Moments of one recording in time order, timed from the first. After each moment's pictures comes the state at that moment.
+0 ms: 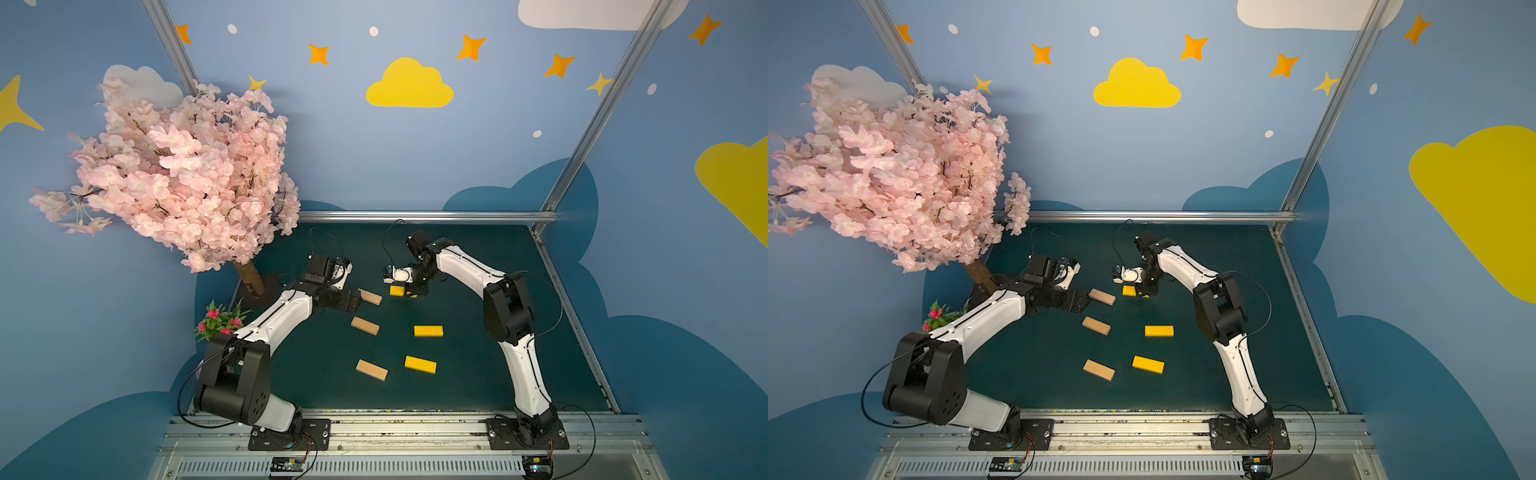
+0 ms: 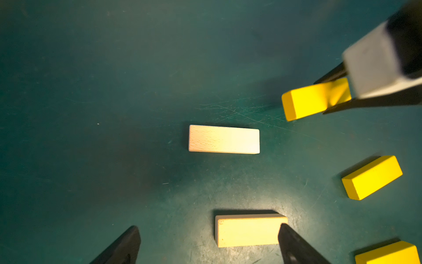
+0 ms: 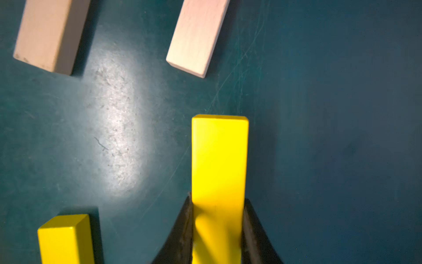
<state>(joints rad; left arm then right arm) -0.23 1.48 0.97 -0.46 0.20 0.02 0.60 2.30 1.95 -0.98 -0.29 -0.97</state>
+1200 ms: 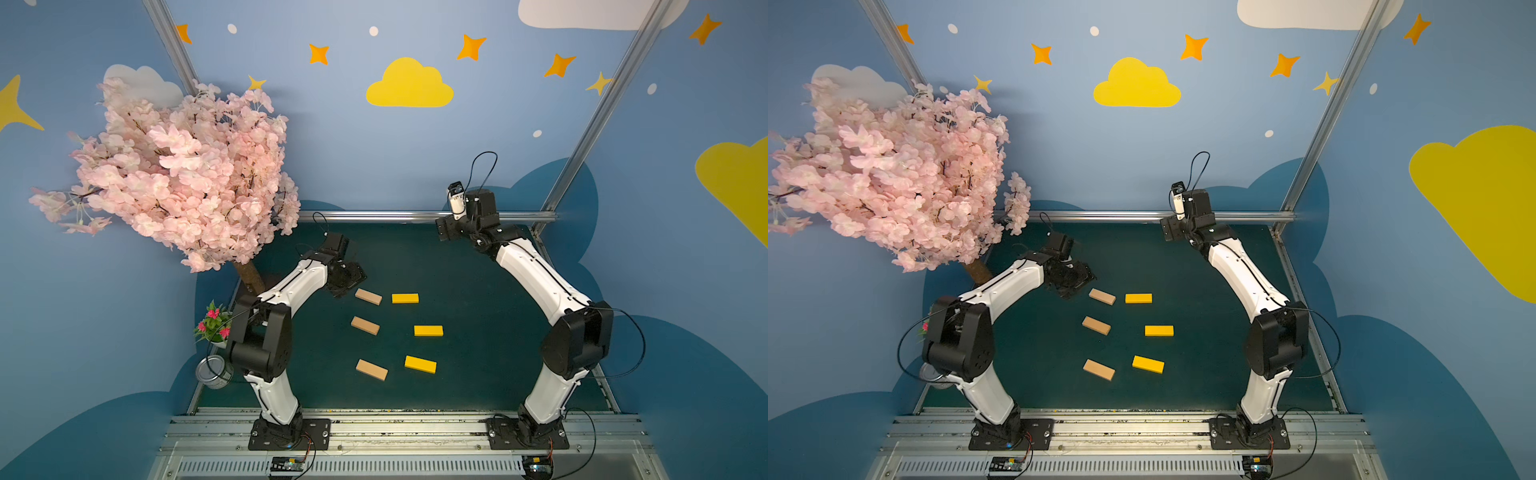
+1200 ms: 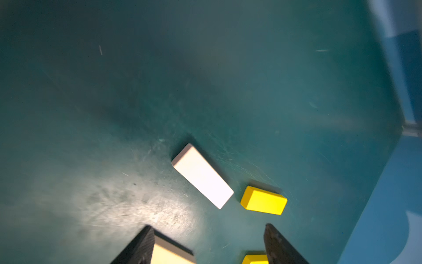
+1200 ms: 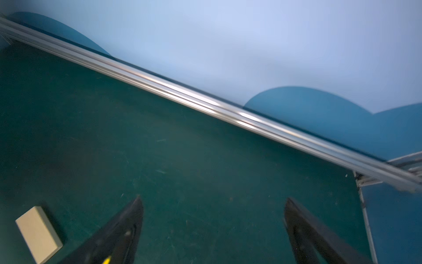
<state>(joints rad) -0.26 1.83 1.34 -0.68 0.23 -0.92 0.42 1.80 1.74 -0.52 0.08 -0.07</state>
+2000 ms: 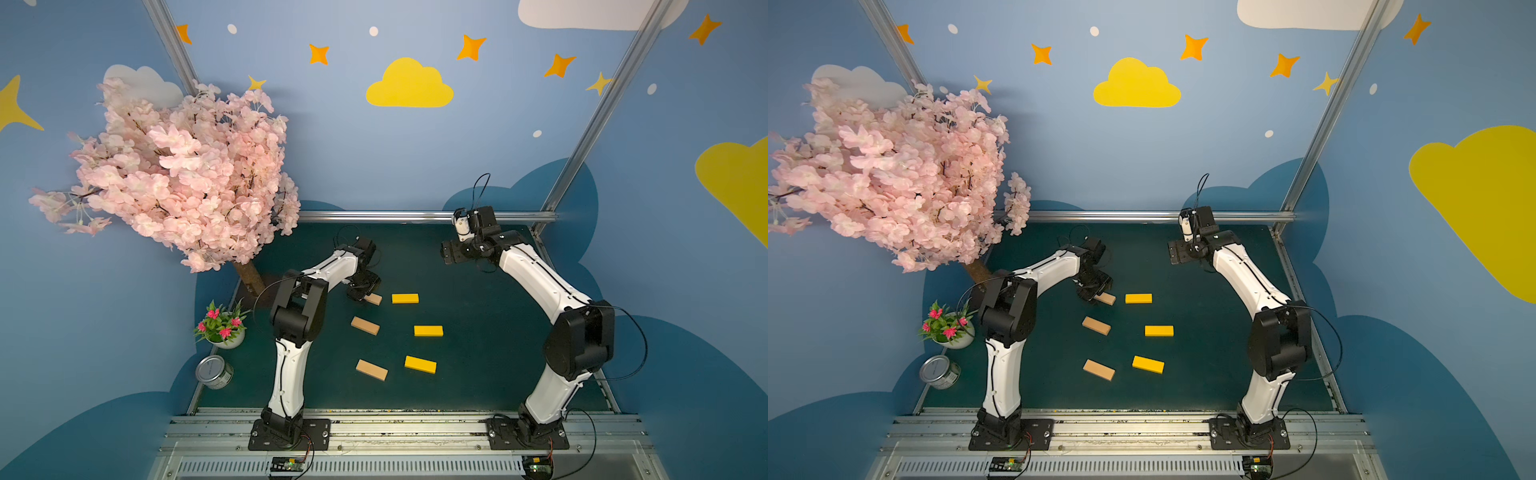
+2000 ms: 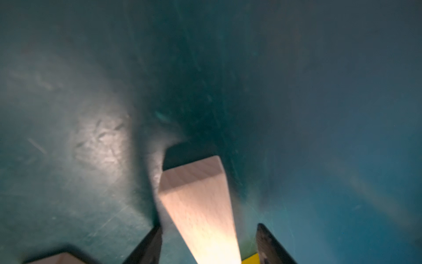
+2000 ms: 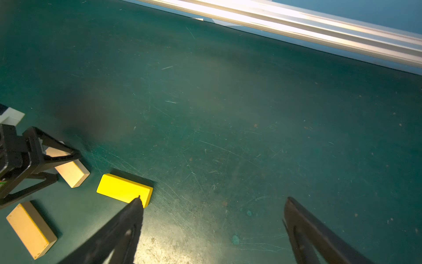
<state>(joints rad) -0.36 2.18 1.67 -0.91 0.16 -1.35 0.37 1.78 1.61 -0.68 -0.01 0.02</state>
